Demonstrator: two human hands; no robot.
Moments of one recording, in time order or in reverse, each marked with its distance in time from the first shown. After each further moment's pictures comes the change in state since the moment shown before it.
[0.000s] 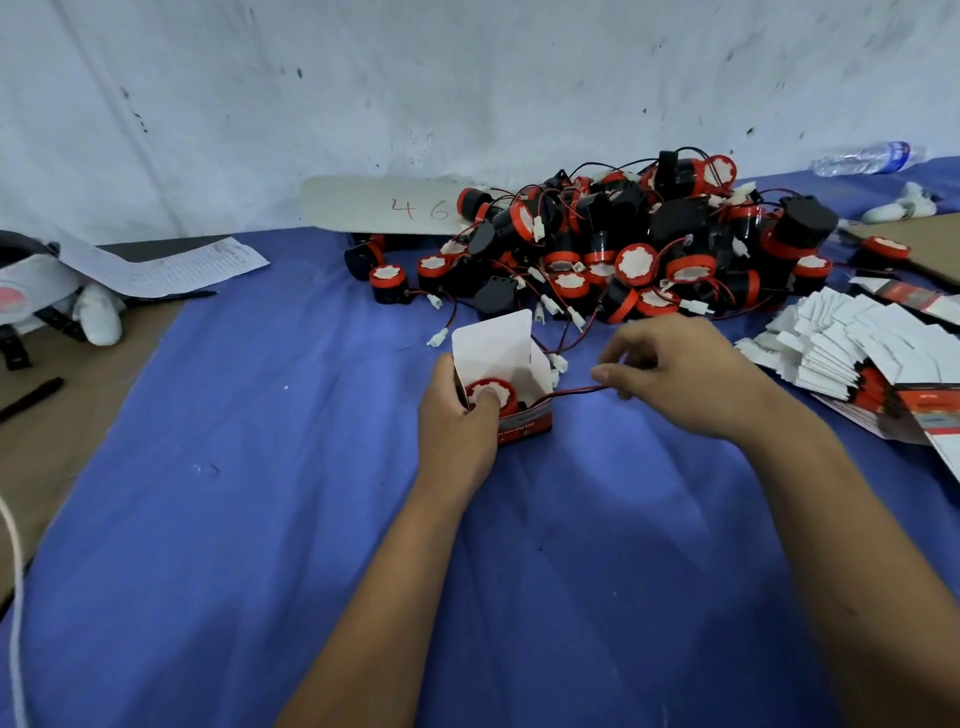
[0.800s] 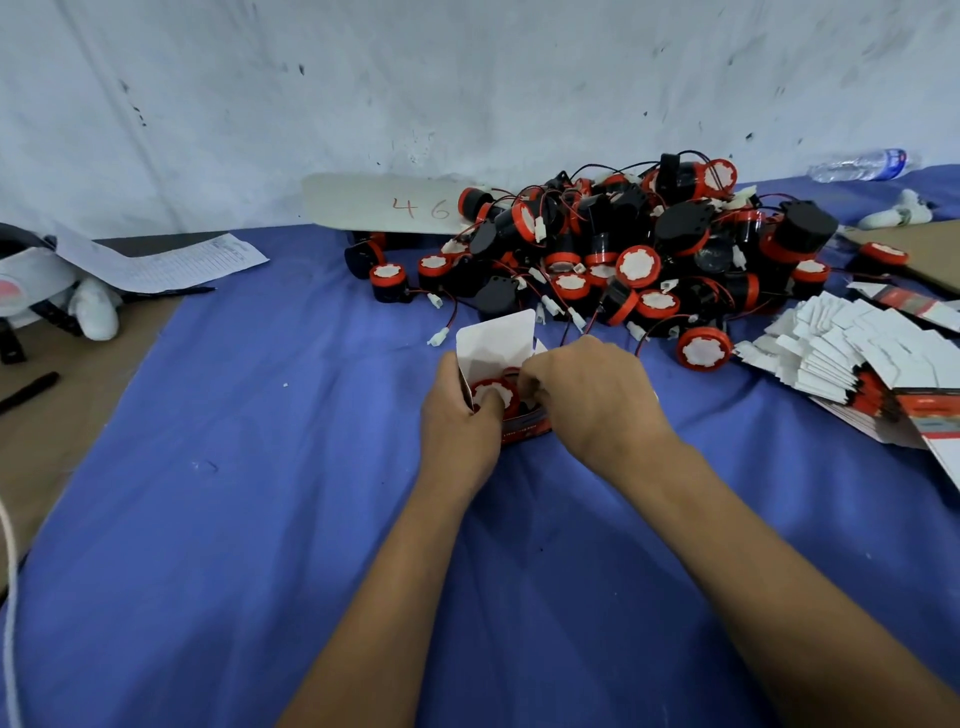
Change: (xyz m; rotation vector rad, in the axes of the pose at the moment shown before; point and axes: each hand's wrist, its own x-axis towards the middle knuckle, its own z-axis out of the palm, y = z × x) left_hand -0.001 0.001 0.000 0.068 -0.029 0.051; right_hand 0.004 -0.057 0.055 -0.496 0.079 -0.144
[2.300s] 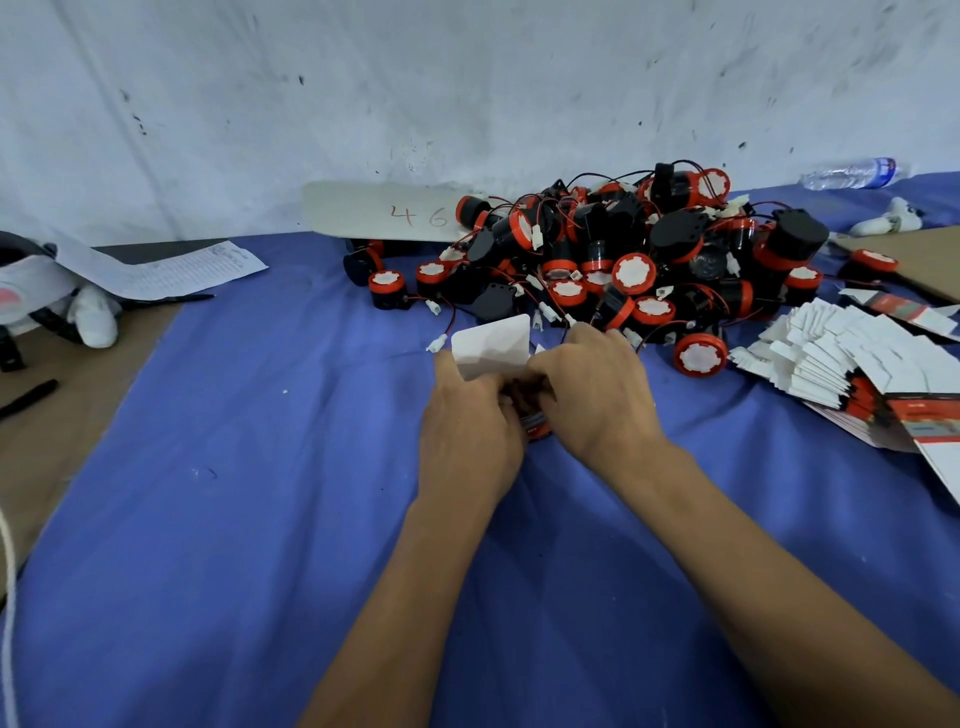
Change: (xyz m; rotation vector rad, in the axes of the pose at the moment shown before) left_hand -0.010 0.027 -0.001 0.595 -0.045 0.198; right_hand 0.006 0.002 0.004 -0.025 0.108 0.037
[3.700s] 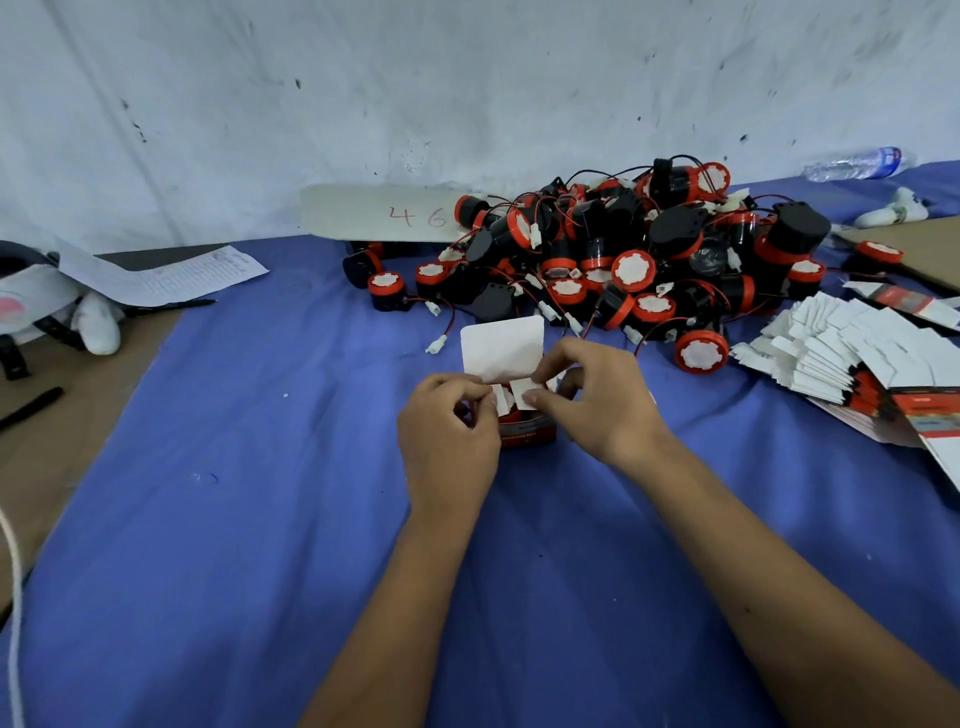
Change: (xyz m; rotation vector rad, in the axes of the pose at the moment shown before) left_hand -0.006 -0.019 0.006 -0.277 0.255 -0.059; right_hand -0.005 0.026 0.031 0.776 0.051 0.166
